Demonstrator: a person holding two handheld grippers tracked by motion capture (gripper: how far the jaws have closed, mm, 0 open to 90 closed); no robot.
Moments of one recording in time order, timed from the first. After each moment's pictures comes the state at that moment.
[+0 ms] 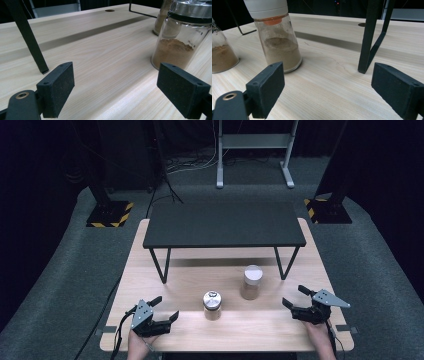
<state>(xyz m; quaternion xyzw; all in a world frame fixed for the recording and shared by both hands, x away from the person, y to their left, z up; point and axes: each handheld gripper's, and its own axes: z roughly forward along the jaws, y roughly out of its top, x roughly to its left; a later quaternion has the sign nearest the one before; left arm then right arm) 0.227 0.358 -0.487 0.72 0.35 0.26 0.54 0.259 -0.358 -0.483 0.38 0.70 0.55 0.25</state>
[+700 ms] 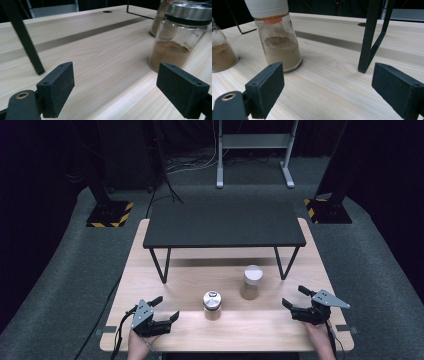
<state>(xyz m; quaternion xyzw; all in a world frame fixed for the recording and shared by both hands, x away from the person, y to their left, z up) 0.230 0.358 -0.488 0.73 0.34 0.25 0.55 0.256 -0.357 -0.484 0.38 0.70 0.55 0.25</state>
